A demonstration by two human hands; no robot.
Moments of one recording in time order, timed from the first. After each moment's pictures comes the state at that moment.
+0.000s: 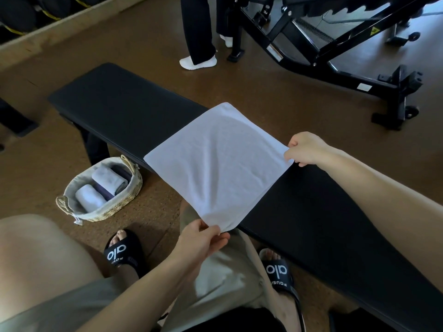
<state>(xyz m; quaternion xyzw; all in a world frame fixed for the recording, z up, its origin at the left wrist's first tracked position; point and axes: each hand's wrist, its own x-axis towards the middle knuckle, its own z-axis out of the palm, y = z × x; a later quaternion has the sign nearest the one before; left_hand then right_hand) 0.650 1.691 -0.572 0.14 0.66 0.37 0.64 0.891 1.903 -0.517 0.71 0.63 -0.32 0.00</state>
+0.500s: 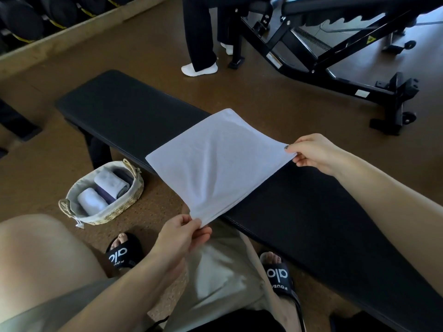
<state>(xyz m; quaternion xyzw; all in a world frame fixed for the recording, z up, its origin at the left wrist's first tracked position) 0.620 1.690 -0.542 0.12 0.67 0.40 0.61 0.909 1.898 -0.515 0.69 0.49 -0.50 -0.20</state>
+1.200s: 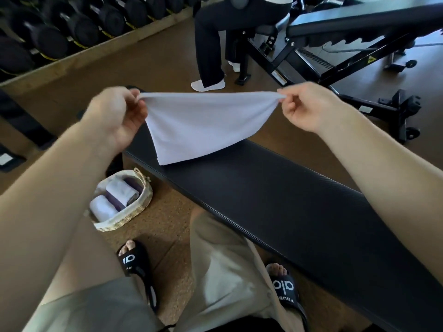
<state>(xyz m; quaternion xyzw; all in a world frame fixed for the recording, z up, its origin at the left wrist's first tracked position) 0.516 1.822 -0.370 0.18 0.58 0.65 0.46 0.841 1.921 -0.394 0.47 0.29 -0.69 -0.47</state>
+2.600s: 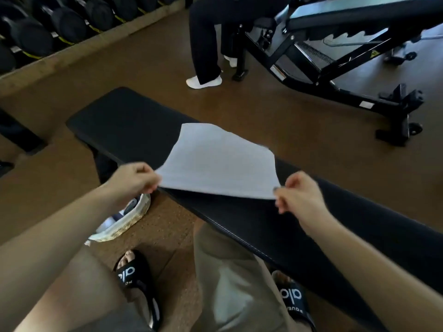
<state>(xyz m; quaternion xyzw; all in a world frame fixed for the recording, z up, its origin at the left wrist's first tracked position) 0.464 1.817 -0.495 0.46 0.73 0.27 0.42 0.822 1.814 -0.509 0.70 0.42 -0.47 -0.33</state>
